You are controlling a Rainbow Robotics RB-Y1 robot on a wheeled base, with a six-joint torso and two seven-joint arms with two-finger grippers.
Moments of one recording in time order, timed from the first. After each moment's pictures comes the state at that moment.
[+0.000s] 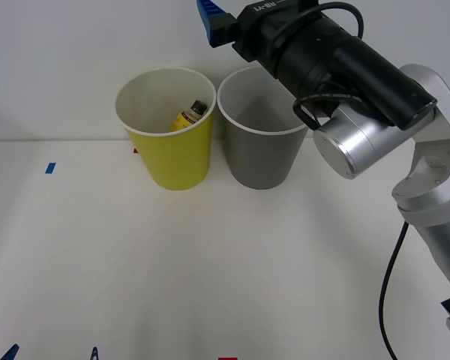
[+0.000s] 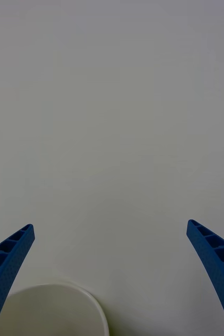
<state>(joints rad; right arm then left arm) -0.64 -0.46 0.34 -1.93 -0.23 0.44 1.17 1.14 0.43 -0.38 -2.04 0.41 -0.72 -2.02</state>
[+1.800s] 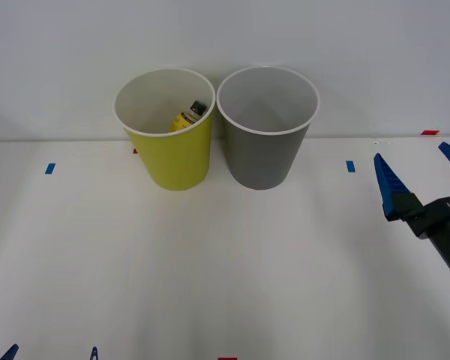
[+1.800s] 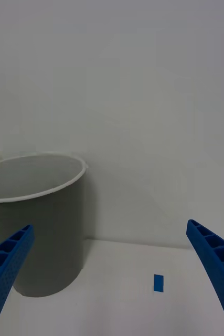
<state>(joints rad) 0.53 -0.59 -0.02 -2.32 -0.11 -0.02 1.12 1.14 0.43 -0.38 -2.04 0.41 -0.72 -2.02</state>
